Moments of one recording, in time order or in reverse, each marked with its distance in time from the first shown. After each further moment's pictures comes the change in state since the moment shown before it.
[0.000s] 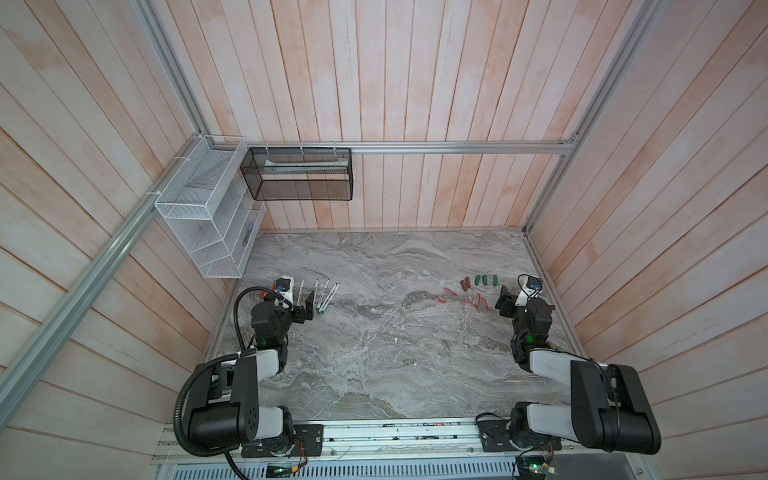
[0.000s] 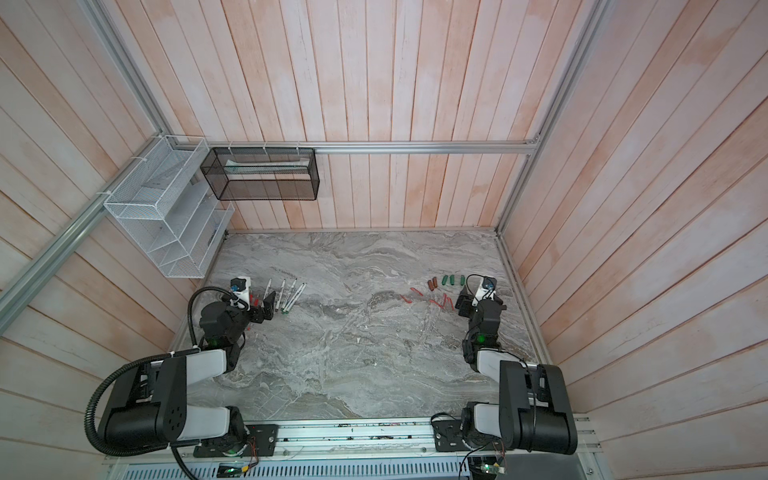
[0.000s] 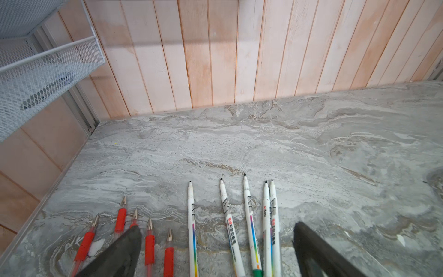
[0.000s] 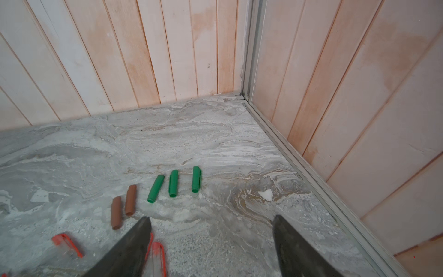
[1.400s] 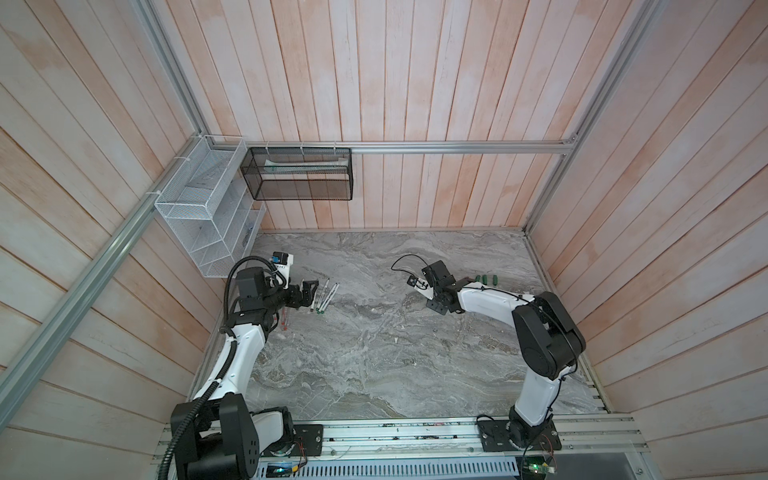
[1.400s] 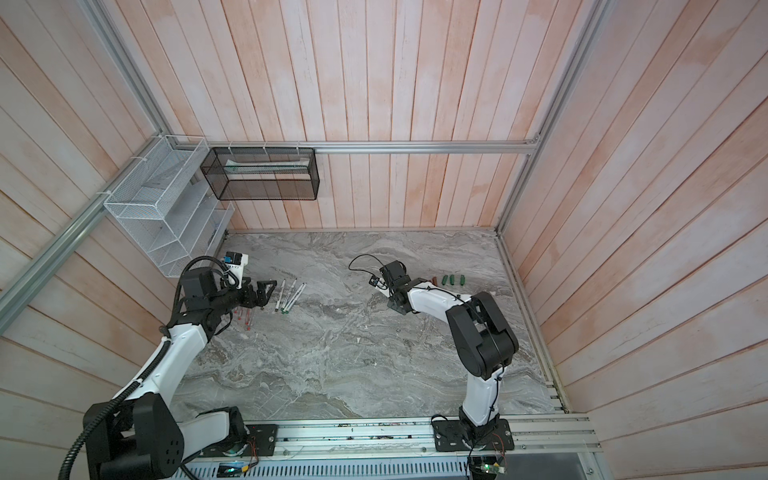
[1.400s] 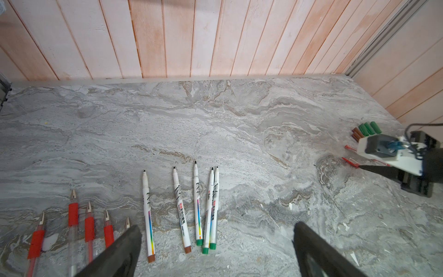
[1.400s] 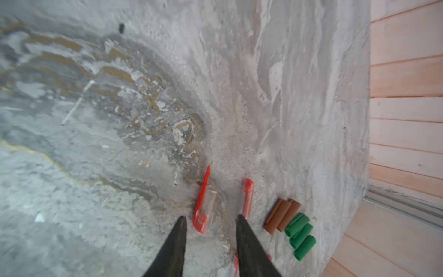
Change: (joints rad) left arm 0.029 -0.172 0.457 -0.966 0.241 -0.023; right arm 0.621 0.471 0.867 -1.215 0.209 -0.702
